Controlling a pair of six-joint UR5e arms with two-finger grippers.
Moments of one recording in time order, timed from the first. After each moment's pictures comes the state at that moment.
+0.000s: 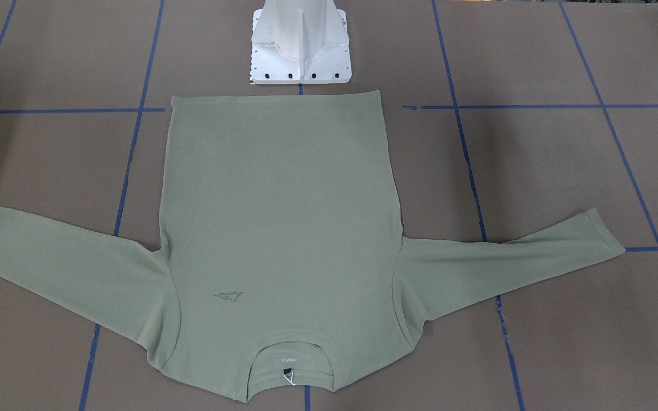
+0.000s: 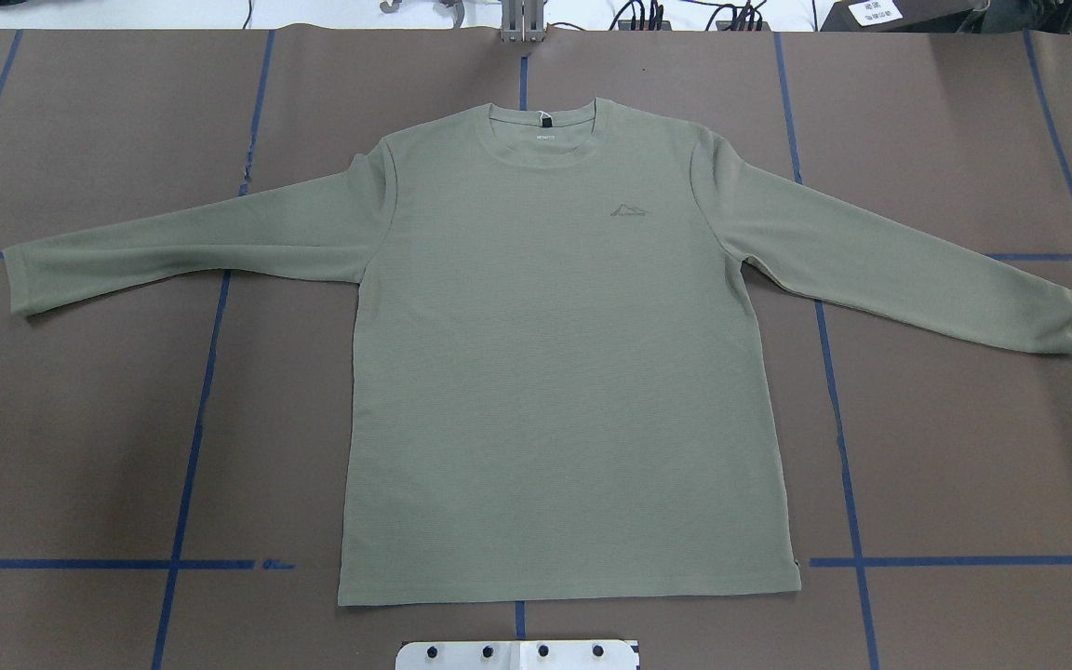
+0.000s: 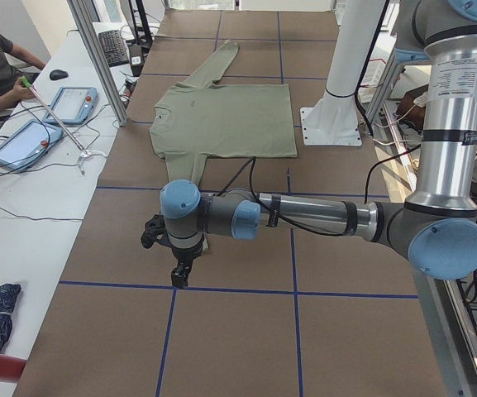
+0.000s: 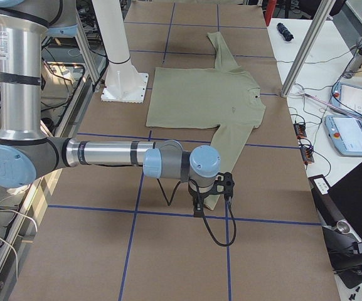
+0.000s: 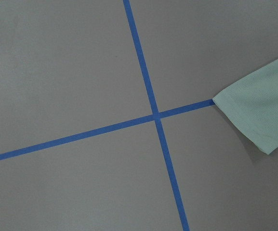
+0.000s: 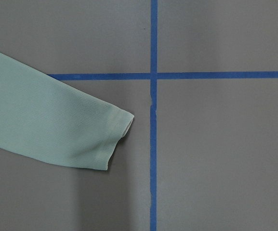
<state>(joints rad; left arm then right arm) -1.54 -1.60 -1.62 -1.62 -2.29 0.15 1.59 -1.63 1.69 -1.66 2.41 -0.02</state>
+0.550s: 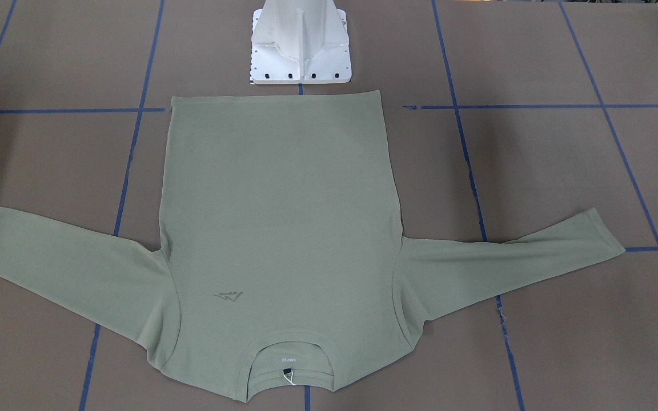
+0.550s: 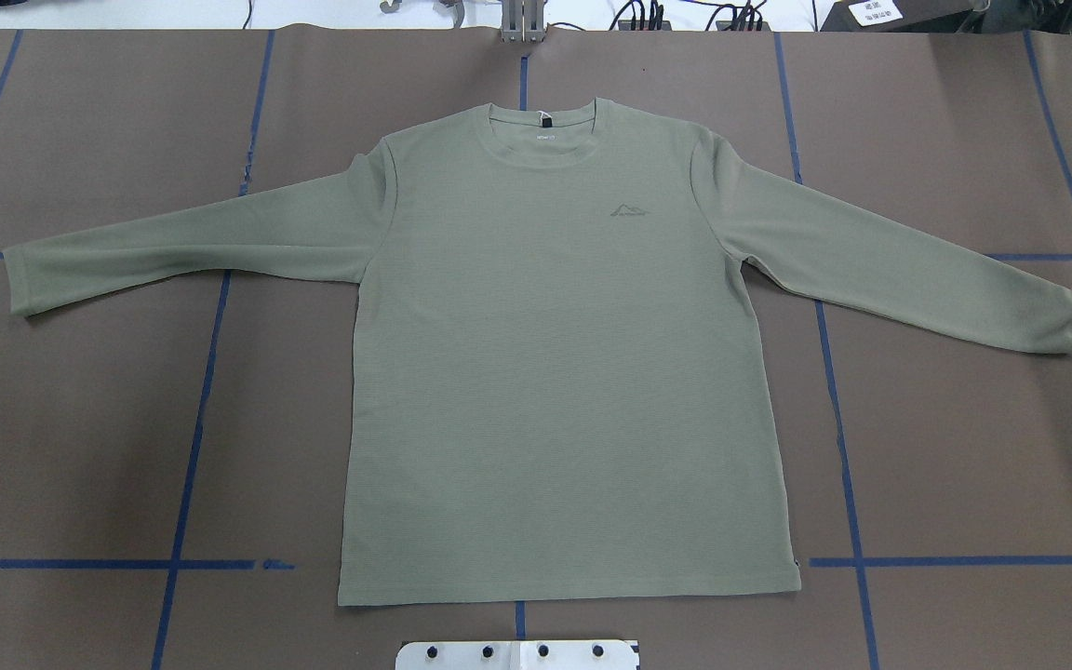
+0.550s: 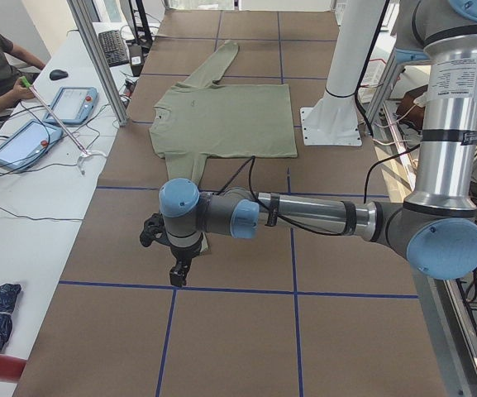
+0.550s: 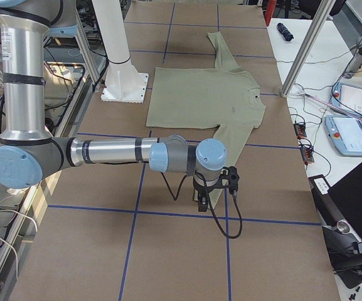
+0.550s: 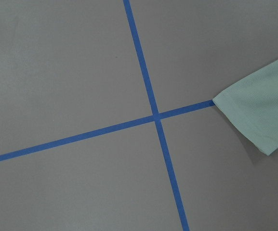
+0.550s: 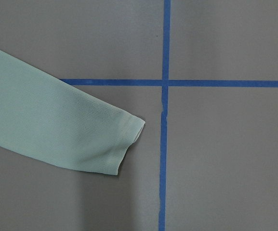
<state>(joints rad) -1.54 -1.61 -1.62 -1.62 -2.29 0.14 1.56 -1.61 1.70 -1.66 2.40 -0.02</state>
